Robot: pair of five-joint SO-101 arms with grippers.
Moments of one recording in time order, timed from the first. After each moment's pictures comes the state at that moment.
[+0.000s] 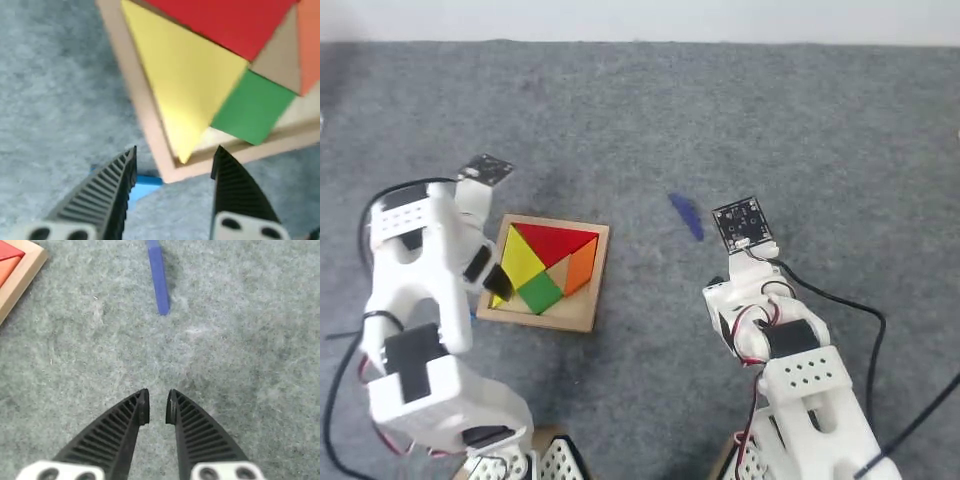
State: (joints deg) left arm -26.1 6.2 24.7 76.9 -40.8; right arm -18.9 -54.4 75.3 40.8 4.6
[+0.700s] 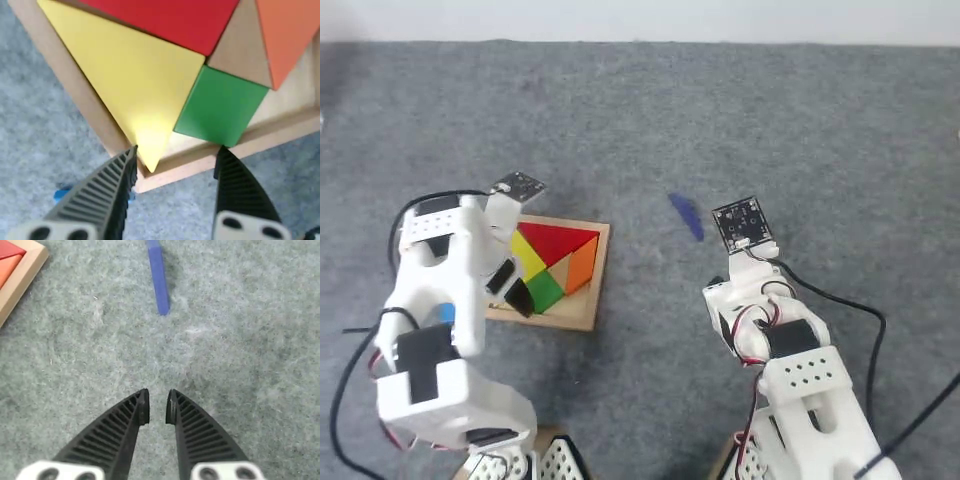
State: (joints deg) left arm -19.7 6.3 31.9 72.1 -39.8; right arm -18.9 -54.4 75.3 40.8 4.6
